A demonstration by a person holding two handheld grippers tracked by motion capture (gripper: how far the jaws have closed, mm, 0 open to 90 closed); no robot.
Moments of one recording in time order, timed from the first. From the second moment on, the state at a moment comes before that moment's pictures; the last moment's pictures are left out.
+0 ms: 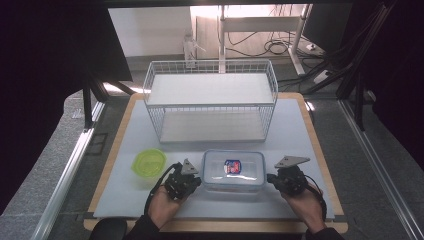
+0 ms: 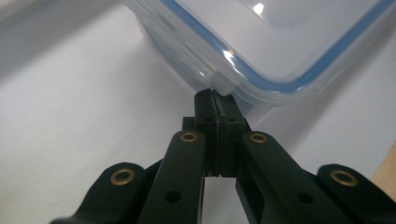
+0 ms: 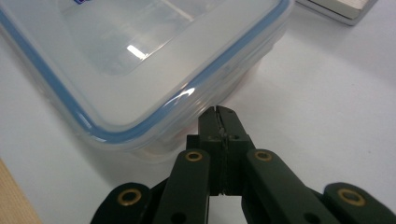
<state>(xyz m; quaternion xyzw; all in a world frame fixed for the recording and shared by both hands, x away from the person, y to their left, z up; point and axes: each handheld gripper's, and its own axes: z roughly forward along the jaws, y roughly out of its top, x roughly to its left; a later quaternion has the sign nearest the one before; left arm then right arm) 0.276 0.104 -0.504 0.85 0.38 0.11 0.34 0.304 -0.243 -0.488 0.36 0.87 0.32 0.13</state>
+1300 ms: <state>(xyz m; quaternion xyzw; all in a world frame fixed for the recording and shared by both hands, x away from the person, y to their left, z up) 0.318 0.118 -0.495 0.83 0.36 0.04 0.43 0.317 -0.246 -0.475 0.37 0.83 0.40 0.08</state>
